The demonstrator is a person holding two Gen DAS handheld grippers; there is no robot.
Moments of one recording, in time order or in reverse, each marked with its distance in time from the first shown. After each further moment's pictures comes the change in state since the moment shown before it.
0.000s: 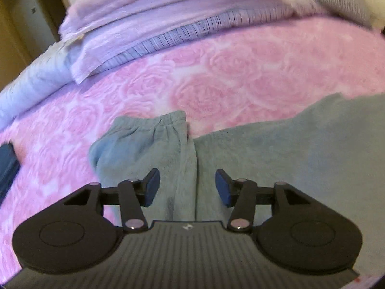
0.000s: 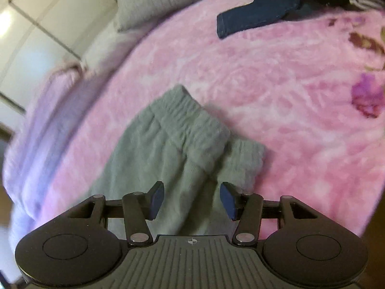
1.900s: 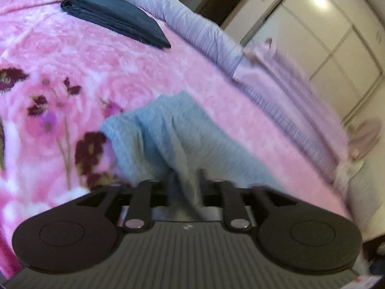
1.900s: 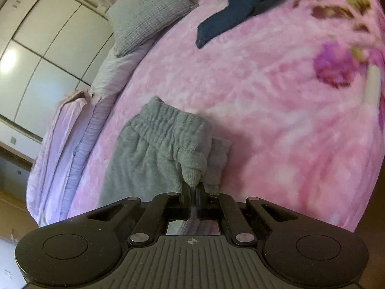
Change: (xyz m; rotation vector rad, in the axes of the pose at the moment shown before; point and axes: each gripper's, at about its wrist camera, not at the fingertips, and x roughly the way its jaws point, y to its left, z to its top) left arm -0.117 0.169 -0.292 -1.125 -0.305 -0.076; right arm -0.032 -0.065 -0.009 0.106 -0.063 0.091
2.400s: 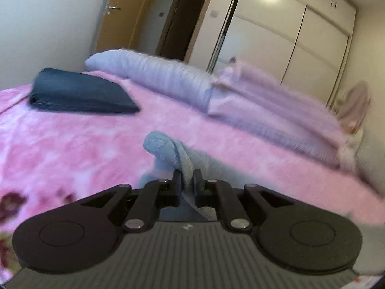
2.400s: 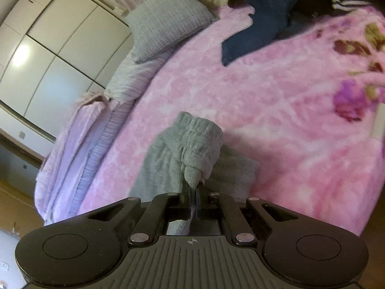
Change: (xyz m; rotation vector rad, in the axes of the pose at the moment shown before) left arm -0.020 -0.026 0.033 0.365 -0.142 0.026; right arm -0.025 0.023 0.005 -0.052 -0.027 0.025
